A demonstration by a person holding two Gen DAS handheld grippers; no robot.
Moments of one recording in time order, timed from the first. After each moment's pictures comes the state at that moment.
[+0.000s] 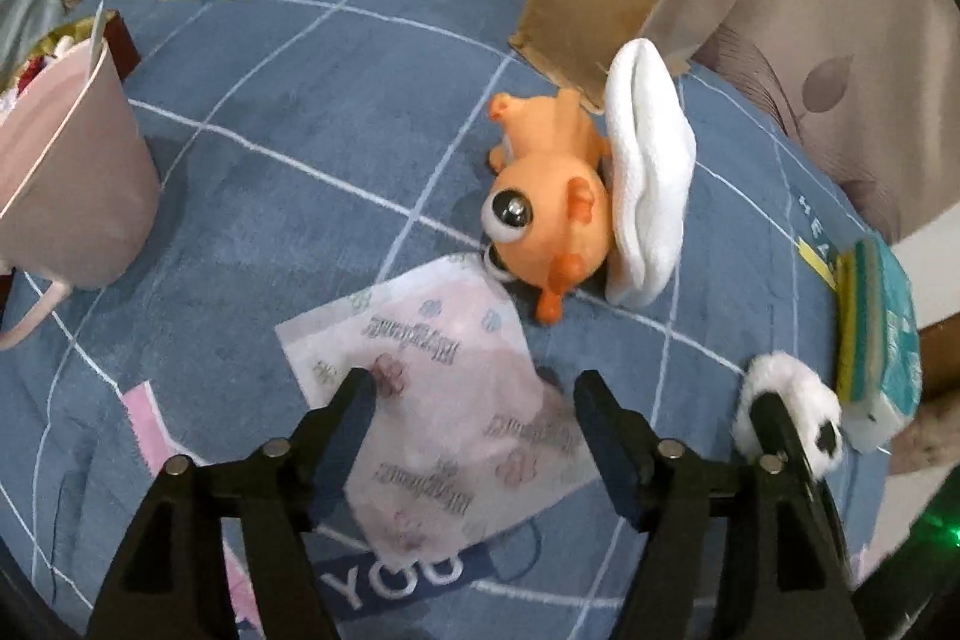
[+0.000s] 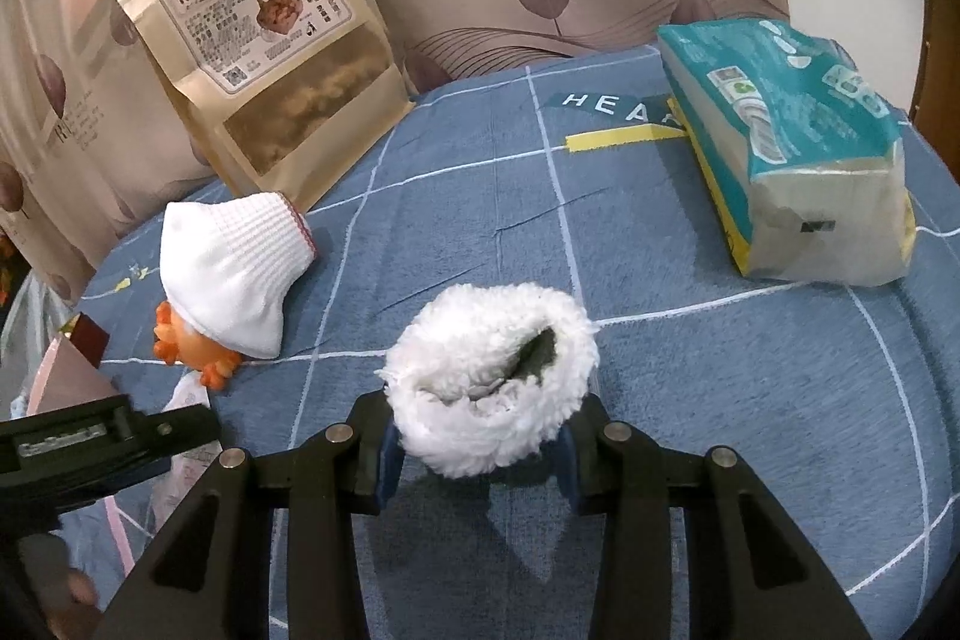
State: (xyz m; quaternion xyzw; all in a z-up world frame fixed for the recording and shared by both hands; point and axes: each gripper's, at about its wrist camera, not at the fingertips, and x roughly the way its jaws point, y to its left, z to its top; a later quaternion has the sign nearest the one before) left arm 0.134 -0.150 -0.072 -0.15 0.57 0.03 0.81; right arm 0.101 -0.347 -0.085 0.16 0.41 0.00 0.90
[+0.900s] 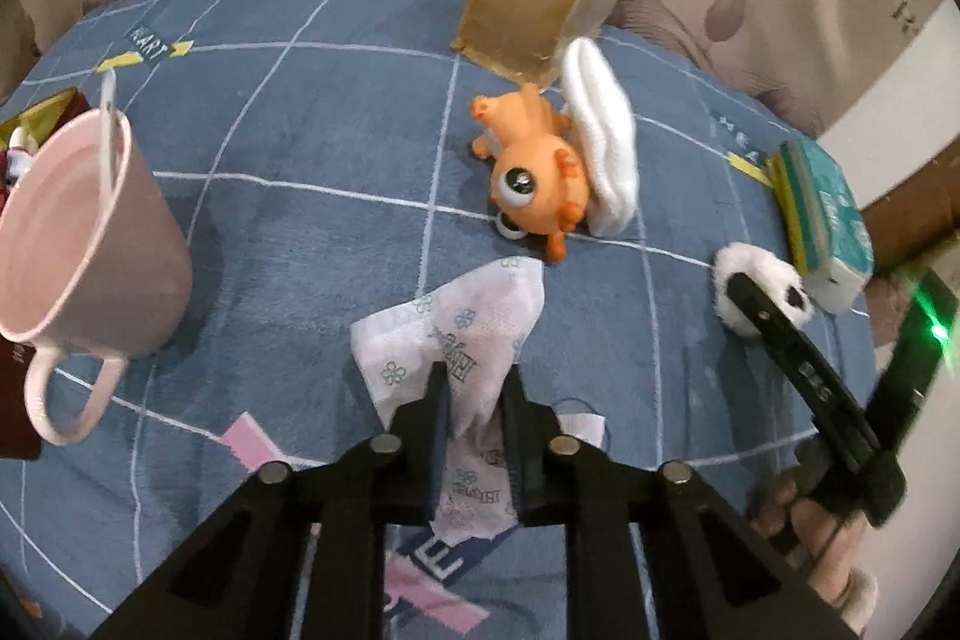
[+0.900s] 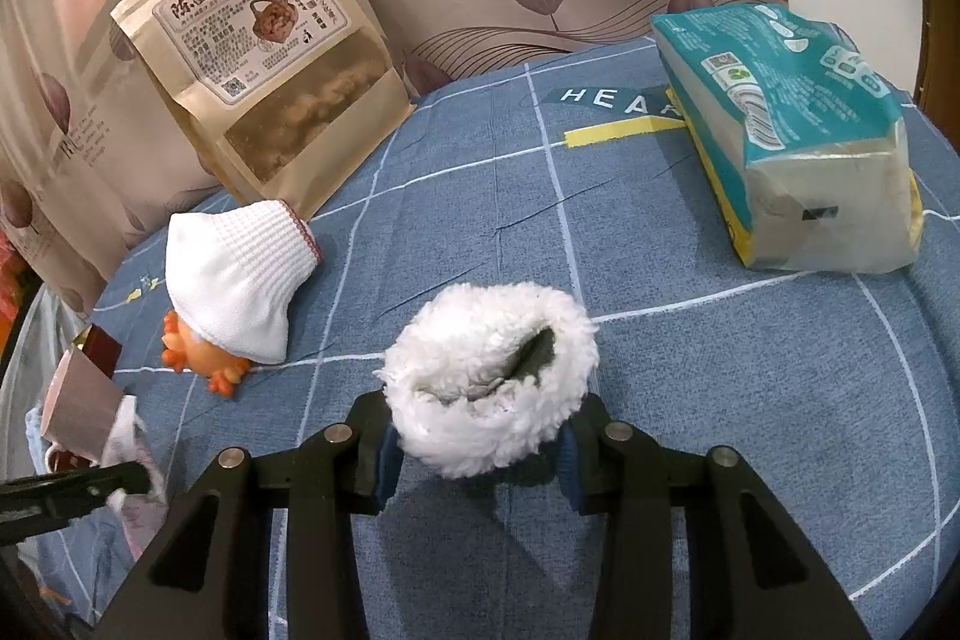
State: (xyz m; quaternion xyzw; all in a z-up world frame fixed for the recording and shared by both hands) left arm 0.109 -0.112 -0.046 -0.07 0.57 -0.10 0.81; right arm 0.099 -0.350 -0.087 0.18 0.41 0.00 0.89
